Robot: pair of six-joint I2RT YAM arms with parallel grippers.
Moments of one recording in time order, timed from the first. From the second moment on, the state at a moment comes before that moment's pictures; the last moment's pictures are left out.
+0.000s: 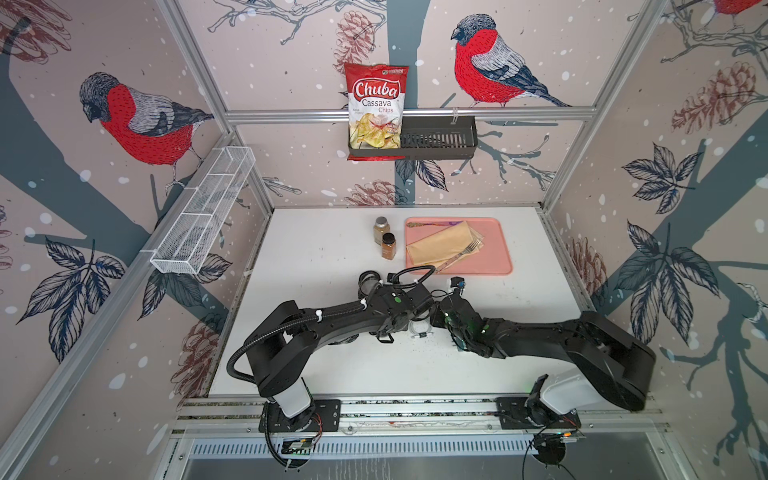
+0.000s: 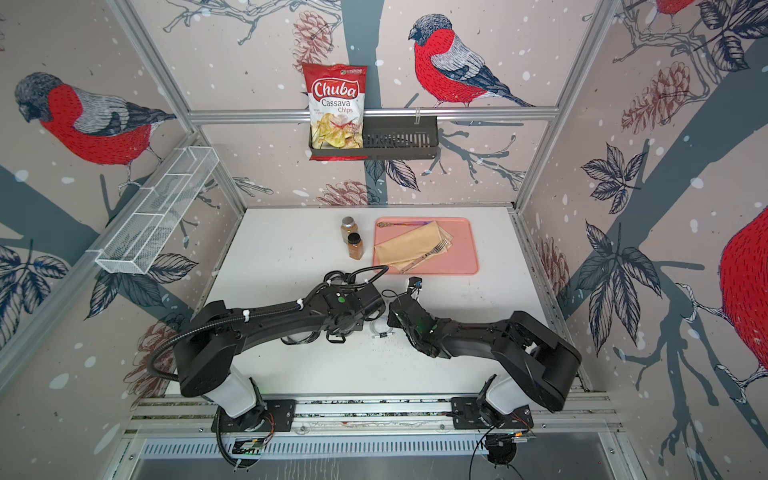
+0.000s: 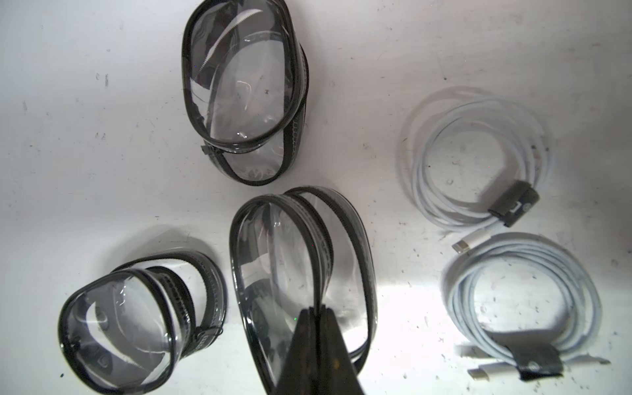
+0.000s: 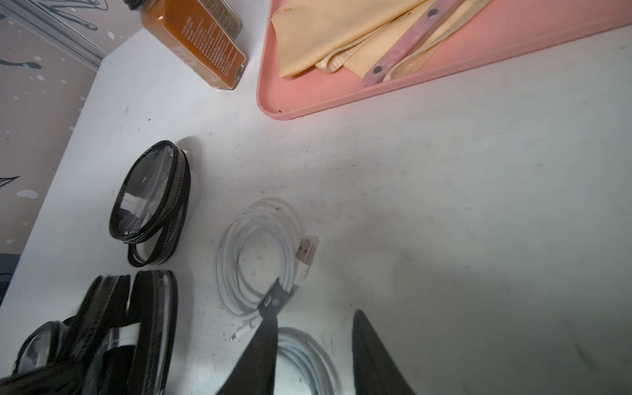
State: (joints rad) left arm -0.99 1.65 1.10 -0.85 -0.45 -0.86; right arm 0.93 1.53 0.54 0.28 0.30 0.83
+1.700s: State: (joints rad) left arm -0.92 1.55 1.03 -0.65 -0.37 -0.75; right arm 1.00 1.41 0.56 0.26 0.29 0.80
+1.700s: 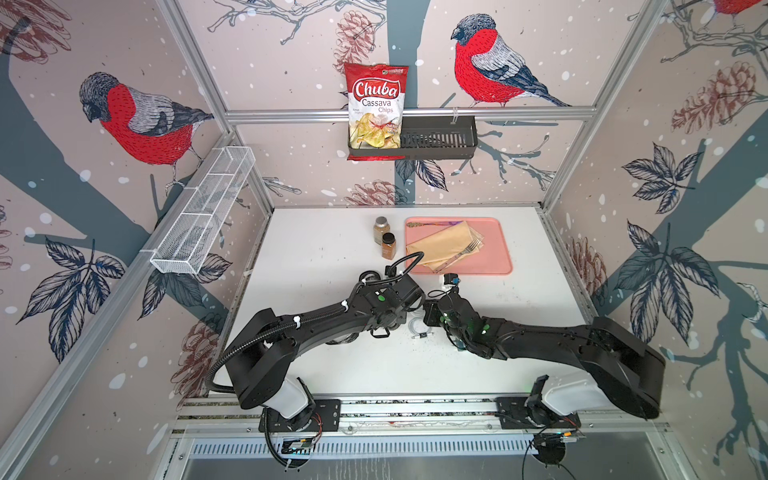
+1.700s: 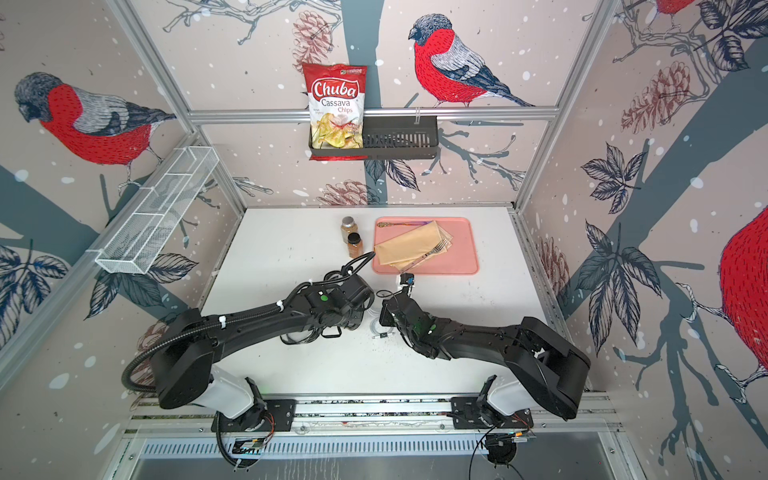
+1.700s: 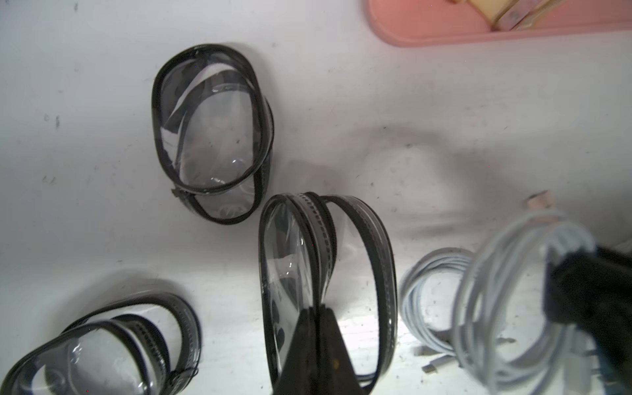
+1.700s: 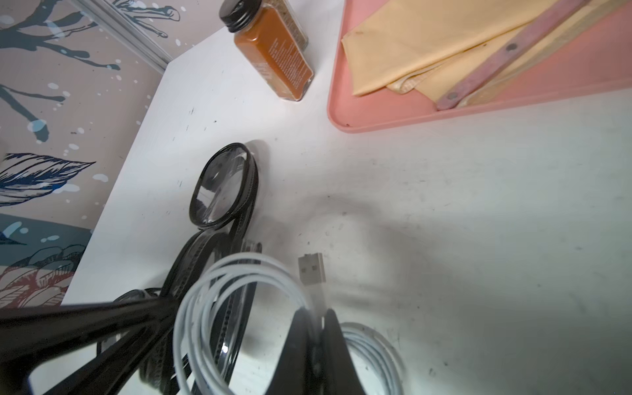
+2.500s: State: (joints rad) left arm -0.92 1.49 0.99 -0.47 -0.24 -0.66; right arm 1.01 1.61 0.65 0.25 0.26 0.79
